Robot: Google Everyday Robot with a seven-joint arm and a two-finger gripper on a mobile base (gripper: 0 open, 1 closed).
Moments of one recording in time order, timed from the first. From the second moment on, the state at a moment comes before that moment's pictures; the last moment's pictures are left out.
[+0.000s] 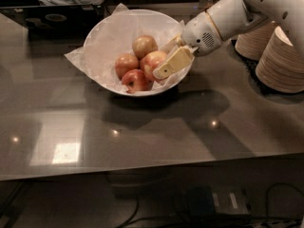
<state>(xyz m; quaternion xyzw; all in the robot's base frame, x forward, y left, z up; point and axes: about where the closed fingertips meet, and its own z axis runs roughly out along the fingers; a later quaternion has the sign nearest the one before) 0.574 -0.037 0.921 -0.59 0.67 0.35 0.28</state>
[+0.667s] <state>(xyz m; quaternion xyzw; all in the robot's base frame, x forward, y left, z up) 0.554 -0.008 0.978 -0.66 0.61 0.32 0.30</state>
